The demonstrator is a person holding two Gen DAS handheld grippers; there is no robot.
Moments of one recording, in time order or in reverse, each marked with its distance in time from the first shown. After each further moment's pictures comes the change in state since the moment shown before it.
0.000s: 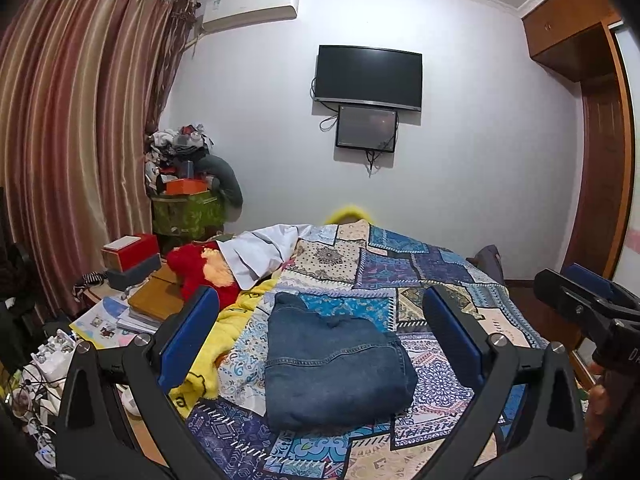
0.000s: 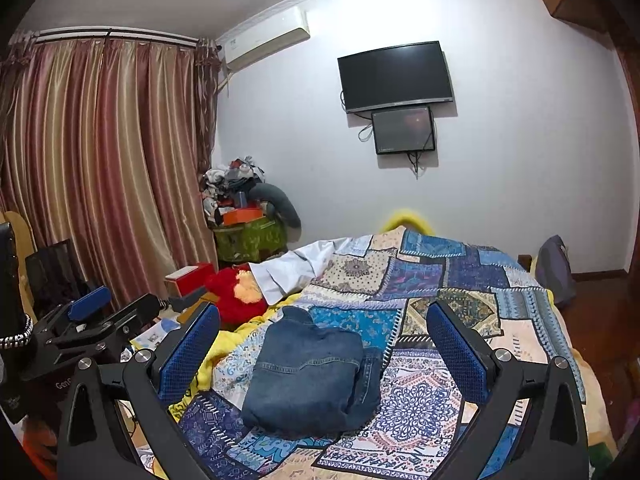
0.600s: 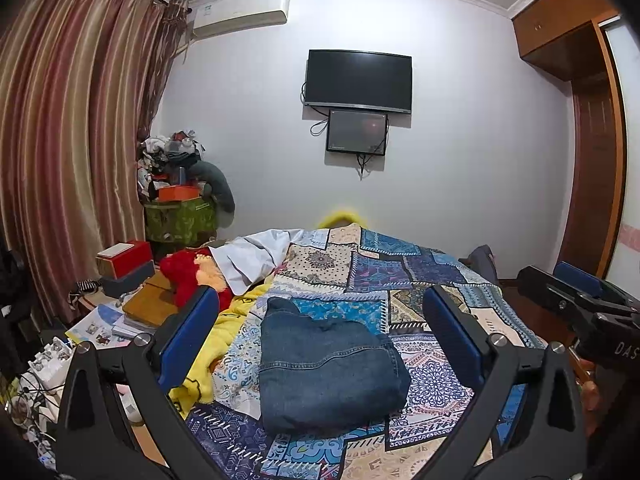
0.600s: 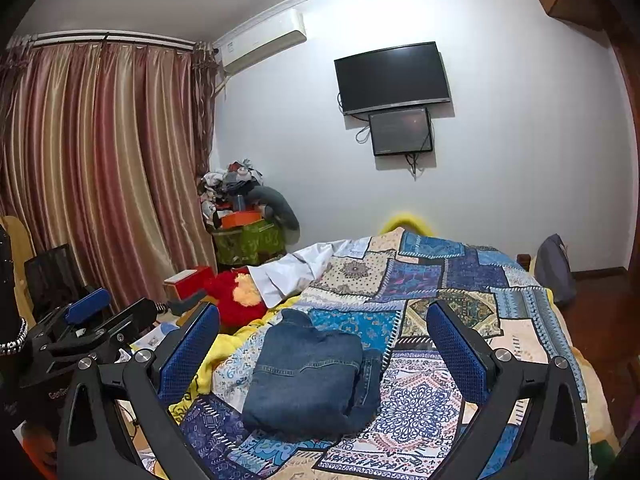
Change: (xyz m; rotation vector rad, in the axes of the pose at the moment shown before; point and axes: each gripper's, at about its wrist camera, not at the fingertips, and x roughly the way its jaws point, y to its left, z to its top) left arm -0.005 -0.008 0.002 0.022 -0.016 -0.024; right arm 0.001 -0.001 -0.001 0.005 -0.005 -0.002
